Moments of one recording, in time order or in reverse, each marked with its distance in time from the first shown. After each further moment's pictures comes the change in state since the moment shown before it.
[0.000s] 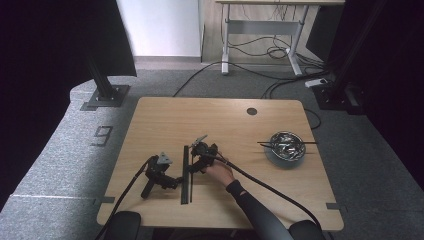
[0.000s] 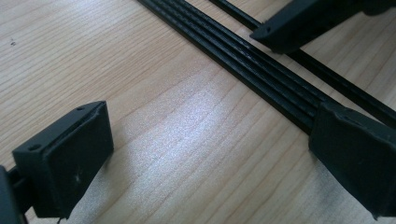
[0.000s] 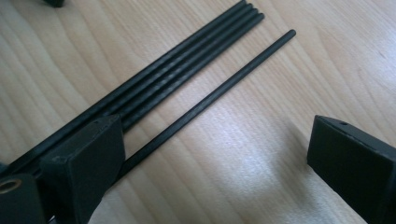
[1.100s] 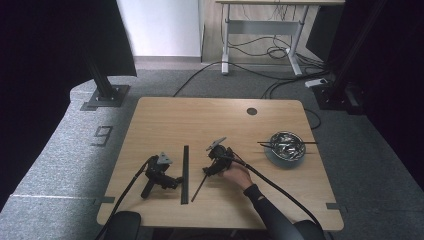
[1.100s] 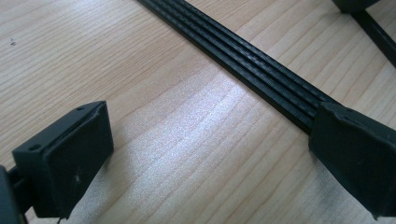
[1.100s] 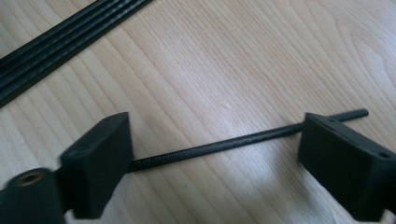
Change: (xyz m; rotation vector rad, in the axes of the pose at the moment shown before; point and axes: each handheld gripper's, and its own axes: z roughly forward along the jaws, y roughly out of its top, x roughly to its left) left arm 0.000 0.000 0.000 -0.001 0.000 -0.002; right arm -0.029 -0.044 -0.033 0.003 0.029 0.013
